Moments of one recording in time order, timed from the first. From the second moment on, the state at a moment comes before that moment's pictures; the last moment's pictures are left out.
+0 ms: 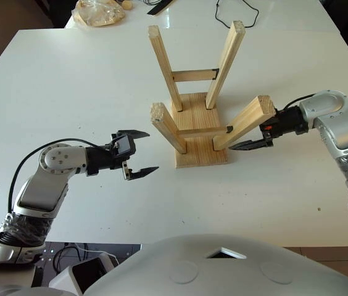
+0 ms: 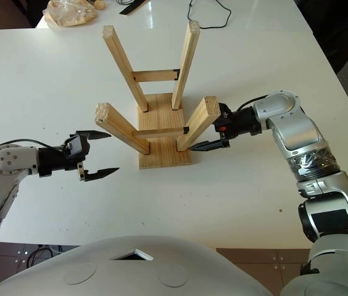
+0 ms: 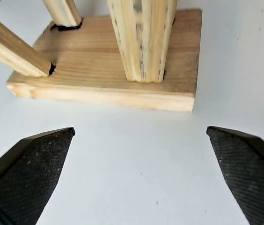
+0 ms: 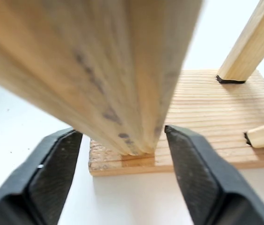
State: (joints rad) left arm 0.07 0.78 -0.05 -0.30 -0.29 0.21 -1.04; right arm -0.49 -0.79 0.35 0.13 0.35 0.22 1.42
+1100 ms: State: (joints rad) left arm 0.31 0.15 -0.09 -0.78 0.06 0.44 0.00; right arm 0.13 -0.24 -0.03 -0.77 0.07 0.67 0.04
